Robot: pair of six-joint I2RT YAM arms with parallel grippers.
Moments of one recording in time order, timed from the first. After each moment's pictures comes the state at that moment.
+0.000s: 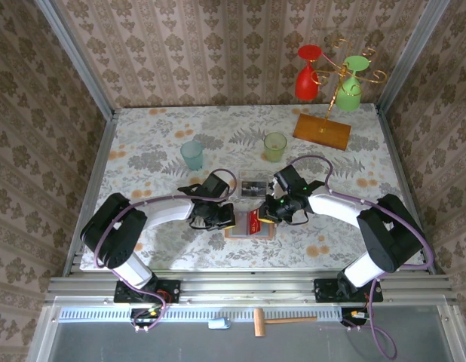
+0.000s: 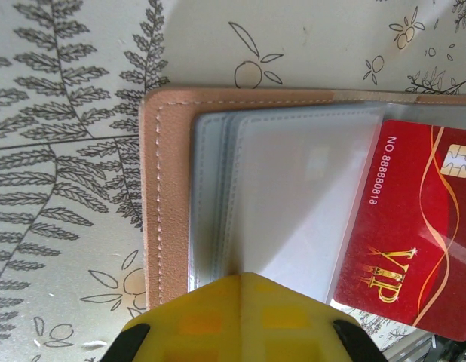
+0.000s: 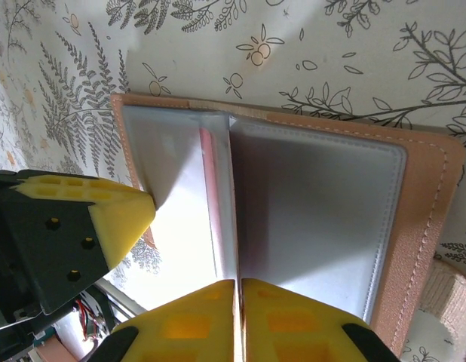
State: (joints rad) left arm -0.77 1.61 0.81 -0.36 0.38 -0.85; right arm 0.54 1.55 0.81 -0.37 -0.51 0.76
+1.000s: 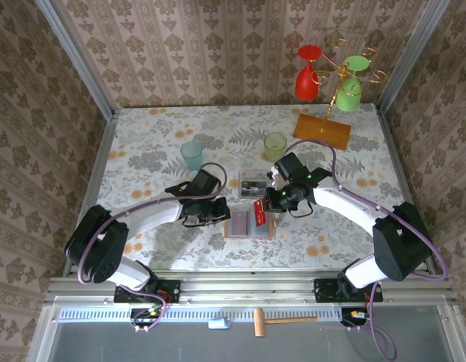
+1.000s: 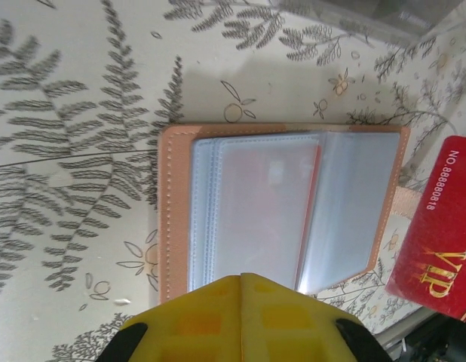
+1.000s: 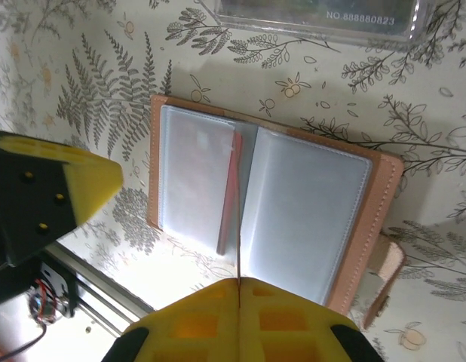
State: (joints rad) left arm -0.72 1.46 0.78 -0.39 0.35 -0.86; right arm 0.53 1.48 0.99 -0.66 -0.40 0.52
